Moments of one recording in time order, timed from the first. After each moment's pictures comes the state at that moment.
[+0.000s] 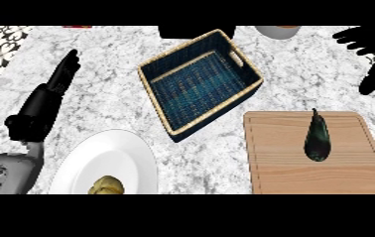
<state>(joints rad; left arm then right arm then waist) -0.21 0.46 -0.10 -1.54 0.05 0.08 -0.02 -0.94 -0.83 0.28 -0.80 -0.27 0.81 0.77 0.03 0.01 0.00</state>
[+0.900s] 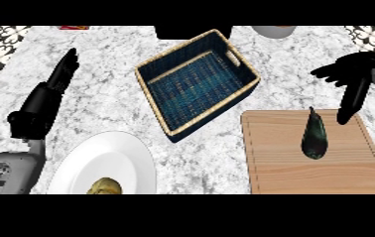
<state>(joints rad) -0.22 0.41 -0.05 -1.53 -0.01 0.04 -0.01 -0.82 -0.70 0.30 -0.72 -0.03 0.90 0.64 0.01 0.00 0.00</state>
